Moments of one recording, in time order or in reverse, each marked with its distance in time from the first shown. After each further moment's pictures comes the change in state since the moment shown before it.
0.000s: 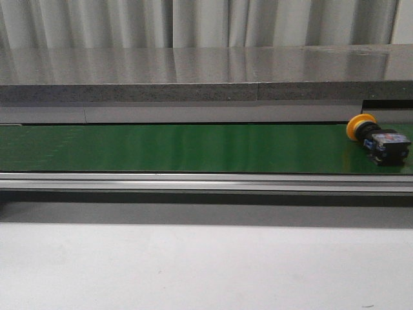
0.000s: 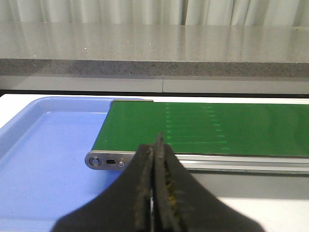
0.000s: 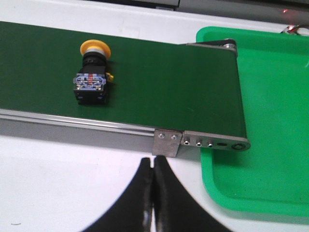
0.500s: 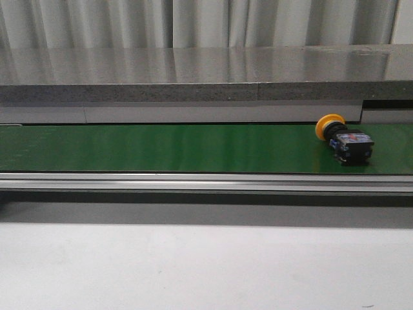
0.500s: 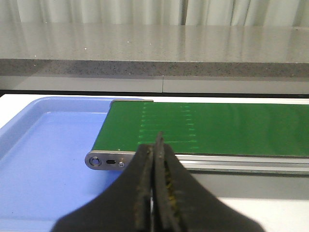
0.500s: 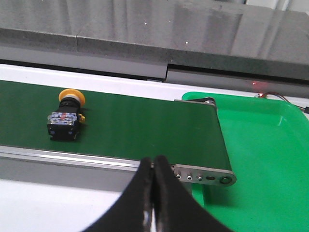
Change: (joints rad) left arm 0.000 0.000 0.000 0.000 0.000 0.000; right arm 0.000 -0.437 0.195 0.000 -0.089 0.000
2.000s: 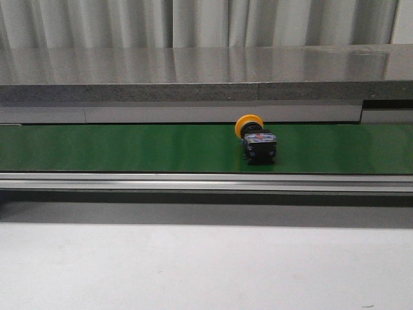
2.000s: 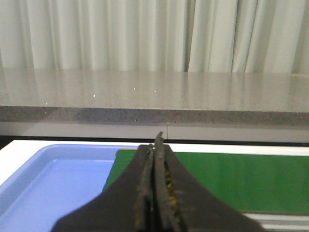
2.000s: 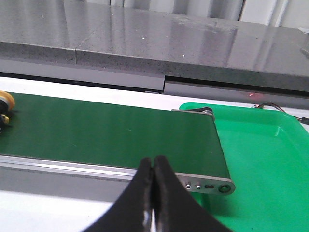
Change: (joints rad) left arm 0.000 0.000 0.000 0.000 -0.178 0.000; right arm 0.000 -0.044 0.044 0.000 -0.053 0.000
